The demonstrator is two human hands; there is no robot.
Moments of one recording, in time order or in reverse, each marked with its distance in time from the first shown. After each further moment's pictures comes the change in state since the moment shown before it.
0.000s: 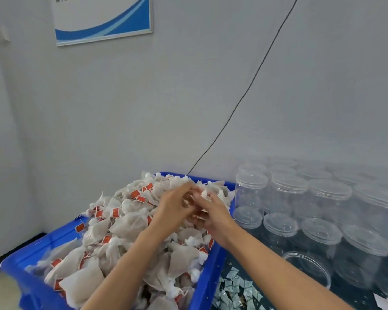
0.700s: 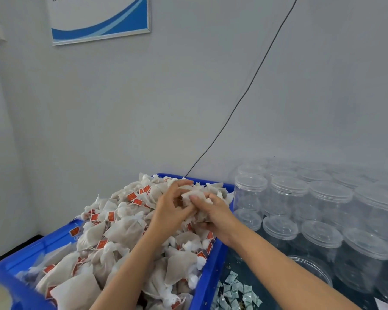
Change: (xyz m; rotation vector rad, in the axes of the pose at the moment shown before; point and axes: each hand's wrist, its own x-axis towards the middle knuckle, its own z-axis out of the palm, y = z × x) left_hand 0.000 -0.009 0.006 -0.311 0.074 -0.113; right_hand 0.007 -0.010 -0.012 -0.167 -0.020 0.043
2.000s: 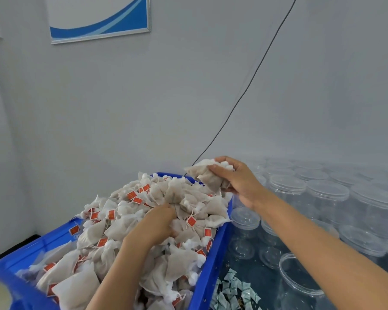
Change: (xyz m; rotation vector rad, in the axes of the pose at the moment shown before) left_hand -0.005 0.002 -0.025 1.007 -0.455 -0.234; right_hand -0.006 -0.077 -0.028 -0.143 0.051 -0.292
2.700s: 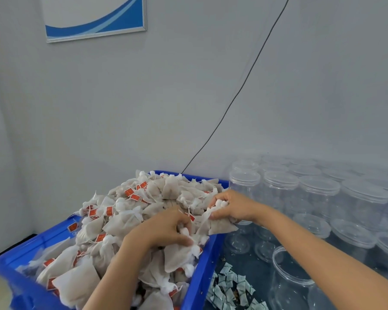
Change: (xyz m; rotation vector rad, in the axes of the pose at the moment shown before) left_hand -0.009 0.009 0.004 -0.174 -0.145 0.223; right_hand -0.027 0.031 -0.019 -0.674 -0.334 0.222
